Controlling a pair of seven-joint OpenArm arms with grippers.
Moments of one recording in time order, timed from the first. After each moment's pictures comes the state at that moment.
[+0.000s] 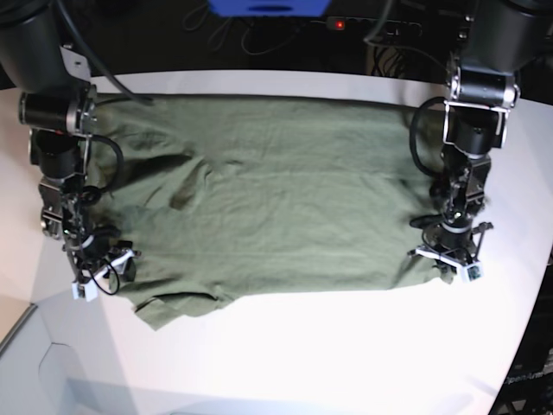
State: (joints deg) left arm -27.0 -16.9 6.9 30.4 -27.6 0.1 -5.7; right arm 33.4 17.8 8.3 25.3 8.8 27.2 -7.6
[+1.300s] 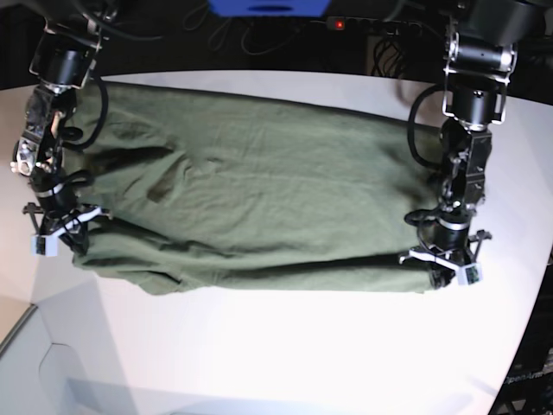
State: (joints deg) left arm -16.9 -17.9 6.5 53.6 -27.8 0.1 -4.7; right arm 6.2 14.1 25.0 70.3 9.0 27.5 -15.4
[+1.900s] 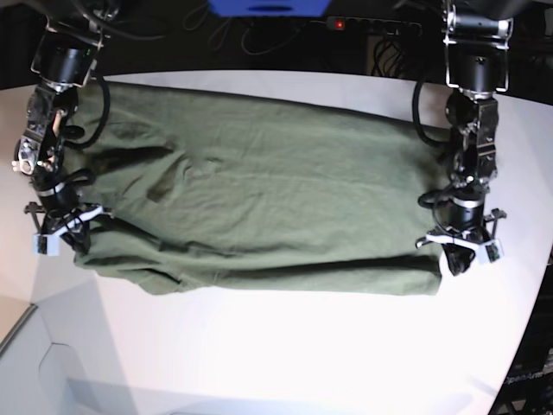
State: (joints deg) left arm -8.2 -17.6 -1.7 64.2 -27.8 0.5 -3.1; right arm 6.0 14.0 24.9 70.4 8.9 27.5 -15.4
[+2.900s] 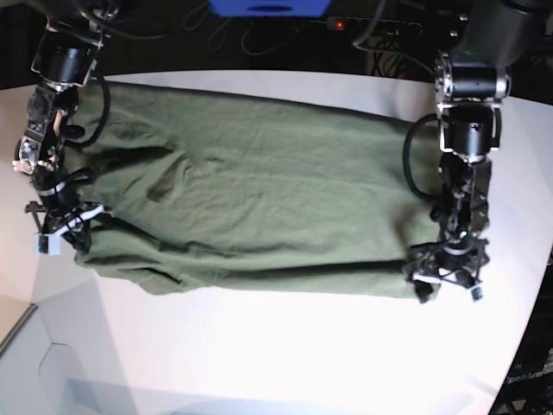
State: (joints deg) left arm -25.6 -14.1 -0.5 44.6 -27.6 0.3 6.9; right arm 5.9 14.0 24.7 70.3 8.7 27.5 -15.7
